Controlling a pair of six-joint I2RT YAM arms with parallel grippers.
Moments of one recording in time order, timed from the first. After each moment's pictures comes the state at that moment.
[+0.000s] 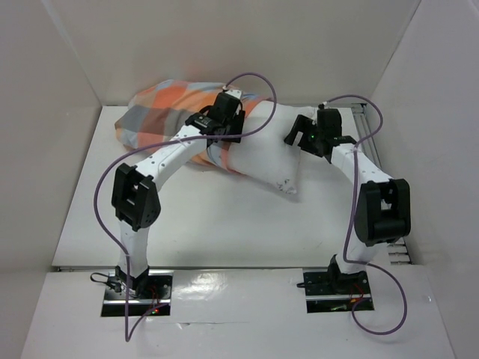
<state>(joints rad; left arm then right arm) -0.57 2.00 1.89 -0.61 -0.25 -0.27 0.11 1.64 1.20 -0.24 -0.12 0.48</state>
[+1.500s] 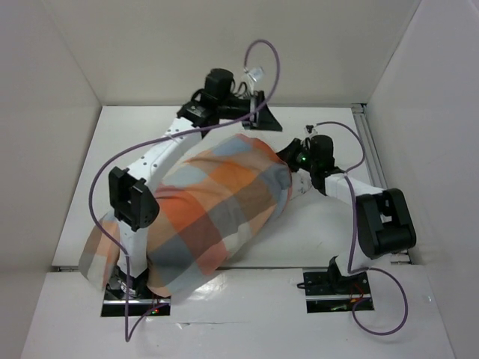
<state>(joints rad) -0.57 2.00 2.05 -0.38 0.82 -0.63 0.19 1.56 0.79 0.39 -0.49 0.81</state>
